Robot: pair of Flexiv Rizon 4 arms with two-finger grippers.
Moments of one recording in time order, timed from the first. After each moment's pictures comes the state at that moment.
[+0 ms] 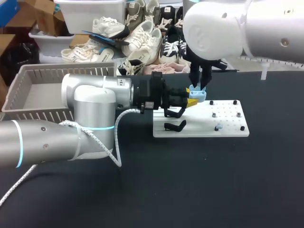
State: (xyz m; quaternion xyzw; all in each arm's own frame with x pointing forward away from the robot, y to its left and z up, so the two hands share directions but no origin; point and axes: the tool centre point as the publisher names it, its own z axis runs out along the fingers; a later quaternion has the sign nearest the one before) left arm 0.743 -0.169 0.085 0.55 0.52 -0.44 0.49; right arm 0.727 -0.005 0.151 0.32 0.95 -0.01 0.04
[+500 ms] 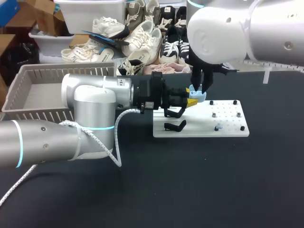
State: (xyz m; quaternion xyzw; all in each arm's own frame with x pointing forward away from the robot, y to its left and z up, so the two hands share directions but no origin) left arm 0.743 -0.169 0.085 0.55 0.52 -0.44 0.49; right arm 0.727 -0.008 0.141 0.32 0.95 -0.01 0.03
